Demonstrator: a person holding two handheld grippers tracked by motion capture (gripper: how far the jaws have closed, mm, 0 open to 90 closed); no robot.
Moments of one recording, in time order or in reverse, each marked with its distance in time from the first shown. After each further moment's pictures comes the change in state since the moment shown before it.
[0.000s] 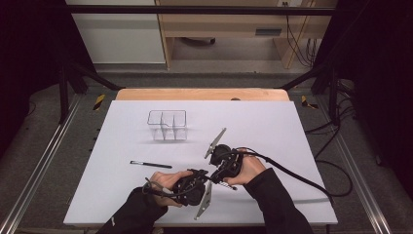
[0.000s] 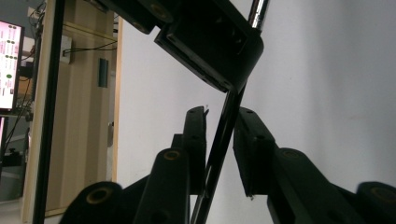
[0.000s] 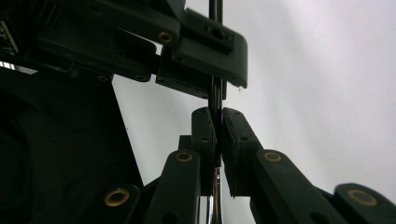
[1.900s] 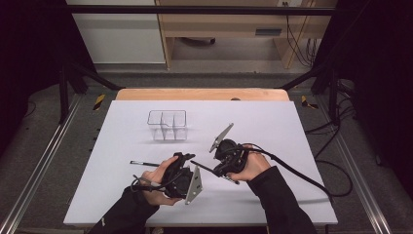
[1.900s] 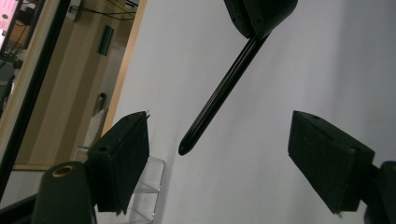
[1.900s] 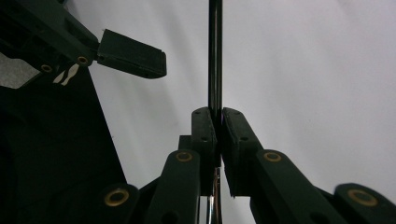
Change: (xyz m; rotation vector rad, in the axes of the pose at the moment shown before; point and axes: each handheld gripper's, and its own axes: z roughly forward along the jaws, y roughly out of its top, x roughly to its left) left arm 0.021 -0.019 -0.016 0.006 0.021 -0.257; right arm -0.004 -0.003 -0.017 -0.058 -0.067 0.021
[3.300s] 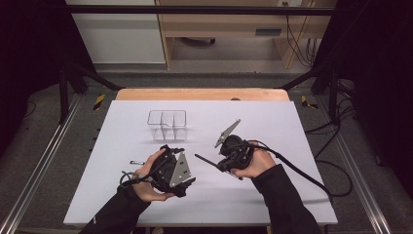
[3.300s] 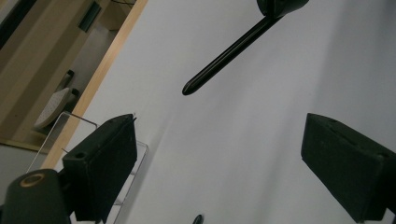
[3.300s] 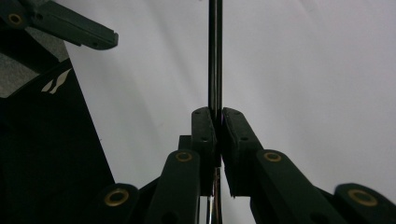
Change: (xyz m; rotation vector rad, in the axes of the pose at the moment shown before) left arm 0.026 -0.016 -0.015 -0.033 -0.094 -0.269; right arm -0.007 -0.004 -0.013 -0.041 -0.046 0.018
